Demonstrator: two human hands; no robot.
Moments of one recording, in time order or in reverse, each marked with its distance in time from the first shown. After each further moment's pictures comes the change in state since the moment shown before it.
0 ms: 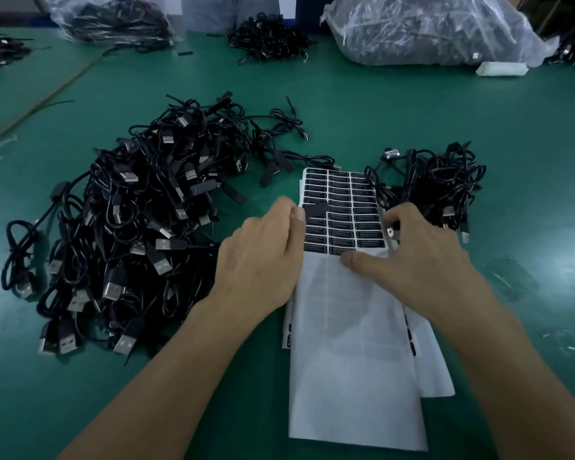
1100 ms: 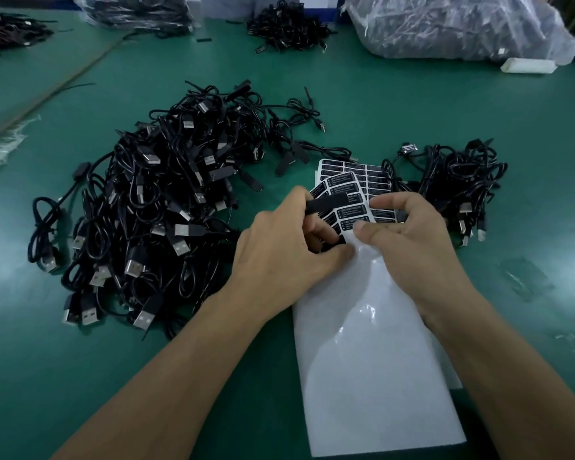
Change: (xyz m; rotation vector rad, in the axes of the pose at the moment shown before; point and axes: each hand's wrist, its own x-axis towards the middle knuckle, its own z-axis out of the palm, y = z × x) left_hand -0.011 0.007 -0.005 -0.296 -0.045 -0.024; right_hand -0.001 -0.017 0.019 0.812 -0.012 -0.013
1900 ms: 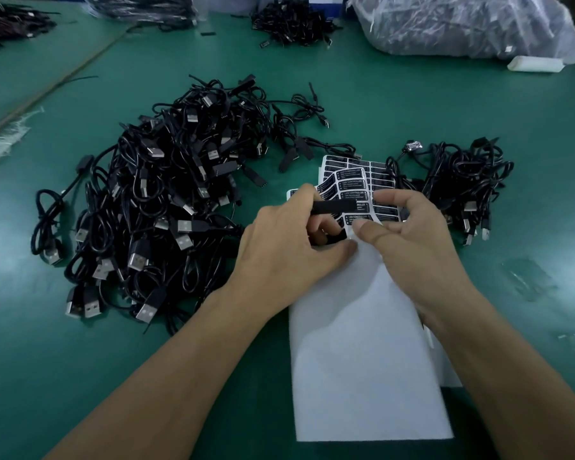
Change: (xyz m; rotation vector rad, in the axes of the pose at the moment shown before) left_hand 0.001 -0.002 0.002 -0.023 0.027 0.043; right_hand -0.001 -0.002 0.004 0.008 -0.014 0.008
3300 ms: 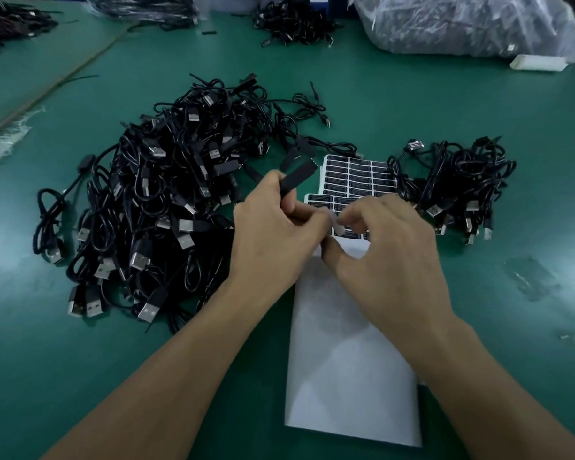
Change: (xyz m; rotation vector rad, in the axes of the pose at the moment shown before) left_hand 0.006 -0.007 0.002 -0.246 0.264 -0.039; right_hand -0.017 0.003 0.022 -0.724 0.170 -0.622
